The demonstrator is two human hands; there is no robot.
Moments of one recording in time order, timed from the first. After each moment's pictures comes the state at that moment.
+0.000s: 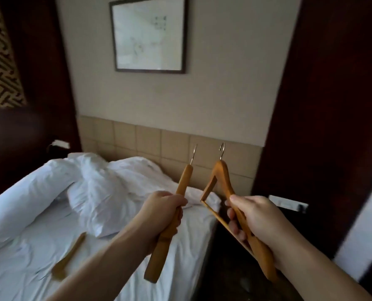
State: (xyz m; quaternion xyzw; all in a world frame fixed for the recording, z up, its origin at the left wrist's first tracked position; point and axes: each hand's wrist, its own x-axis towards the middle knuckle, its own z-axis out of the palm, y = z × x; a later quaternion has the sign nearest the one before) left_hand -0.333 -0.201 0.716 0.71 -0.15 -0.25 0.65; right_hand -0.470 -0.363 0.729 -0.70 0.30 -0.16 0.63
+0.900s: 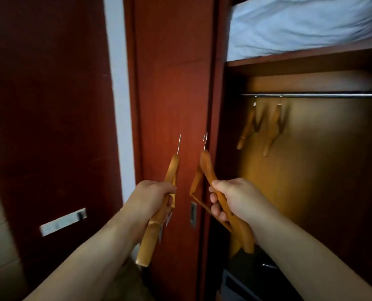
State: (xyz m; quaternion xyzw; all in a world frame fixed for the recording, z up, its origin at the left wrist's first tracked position) left_hand -0.717 -0.527 0.776 0.52 -0.52 -0.53 0.43; right_hand -0.907 -0.472 0.788 -0.45 0.59 -0.51 0.44
